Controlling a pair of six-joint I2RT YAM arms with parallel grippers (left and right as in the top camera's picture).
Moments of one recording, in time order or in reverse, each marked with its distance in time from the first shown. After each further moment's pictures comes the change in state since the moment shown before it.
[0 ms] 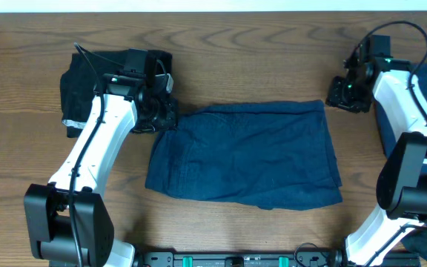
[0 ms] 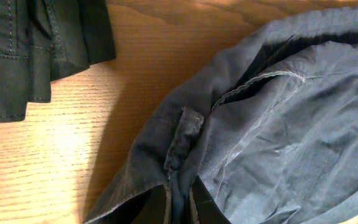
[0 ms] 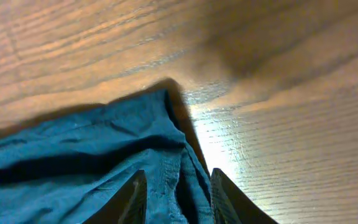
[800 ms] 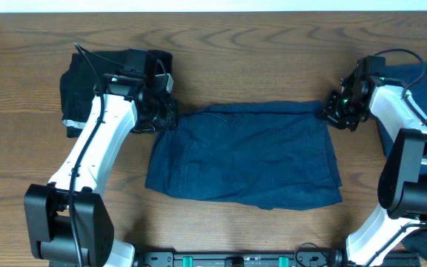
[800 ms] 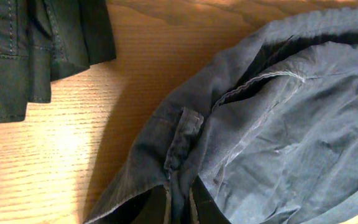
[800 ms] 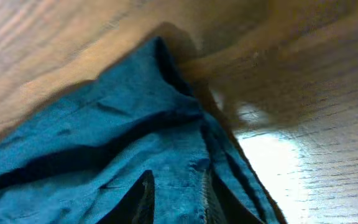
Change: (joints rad) left arm 0.000 0.000 0.000 0.000 0.000 0.000; right arm -0.016 0.002 -0.198 0.145 -0.153 0.173
